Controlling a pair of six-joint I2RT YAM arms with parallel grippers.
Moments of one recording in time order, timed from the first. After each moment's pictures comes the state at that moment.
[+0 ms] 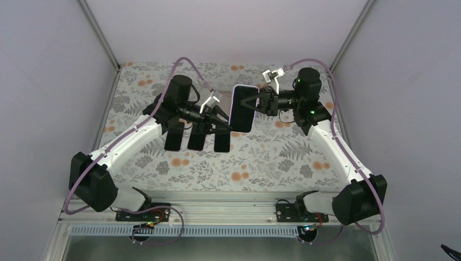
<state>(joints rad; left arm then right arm) -0.55 1.40 1.19 -0.27 1.25 0.02 0.31 1.28 1.17 0.02 -1.33 0.50</state>
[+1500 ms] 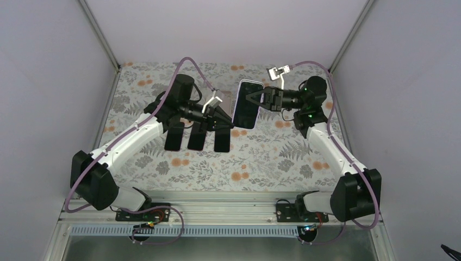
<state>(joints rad) -0.56 1.42 1.22 -0.31 1.17 0.10 0.25 1.30 1.02 0.51 -1.33 0.97</state>
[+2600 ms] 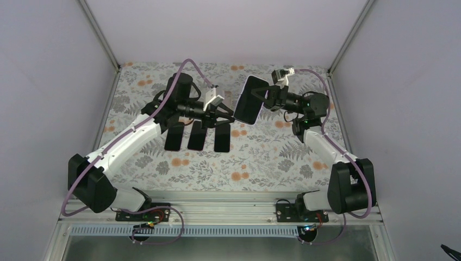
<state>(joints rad) -0.57 1.40 1.24 -0.33 0.95 0.17 0.21 1.36 0.85 1.08 -1.20 1.70</state>
